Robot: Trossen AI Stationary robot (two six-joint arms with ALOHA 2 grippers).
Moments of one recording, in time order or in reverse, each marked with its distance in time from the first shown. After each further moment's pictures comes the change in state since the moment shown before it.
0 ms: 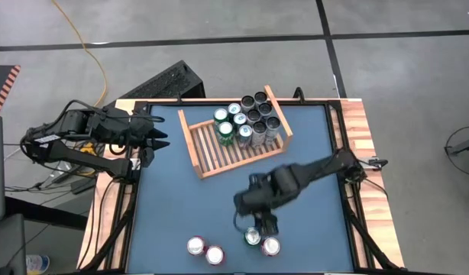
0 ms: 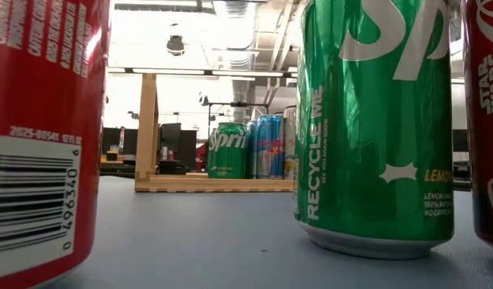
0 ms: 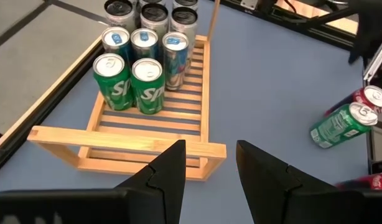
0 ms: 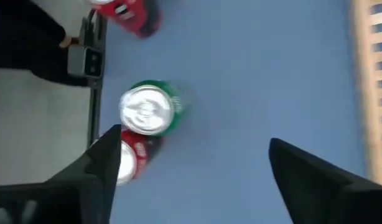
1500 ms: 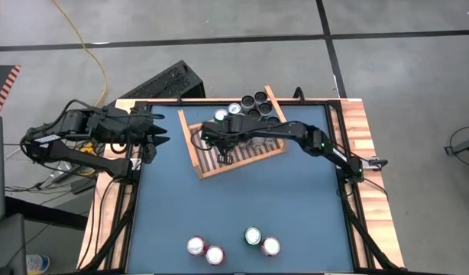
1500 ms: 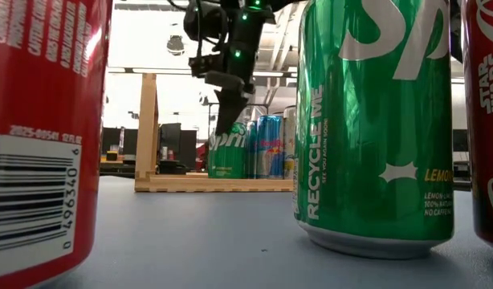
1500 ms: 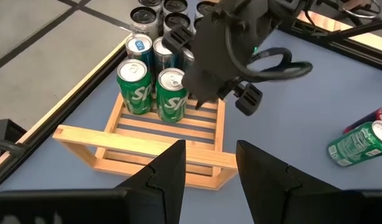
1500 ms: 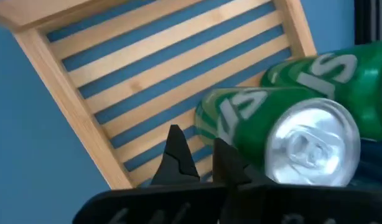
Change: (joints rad) left arm 0.000 0.000 0.000 0.006 -0.084 -0.026; right arm -0.519 0.285 -0.019 0.326 0.276 -0.332
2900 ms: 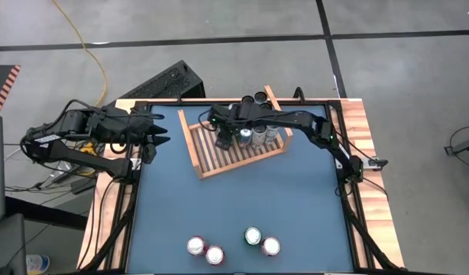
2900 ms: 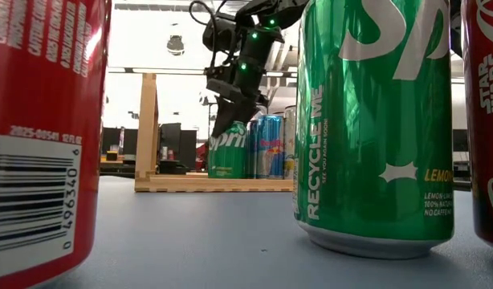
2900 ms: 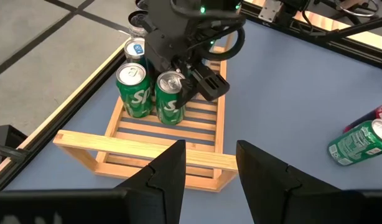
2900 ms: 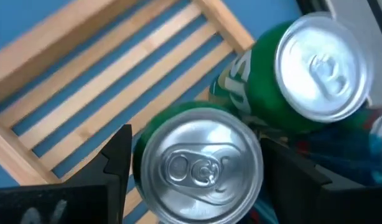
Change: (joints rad) left arm 0.000 0.000 0.000 0.009 0.002 0.023; right arm -0.113 -0.104 -0.204 0.231 -0.045 0.147
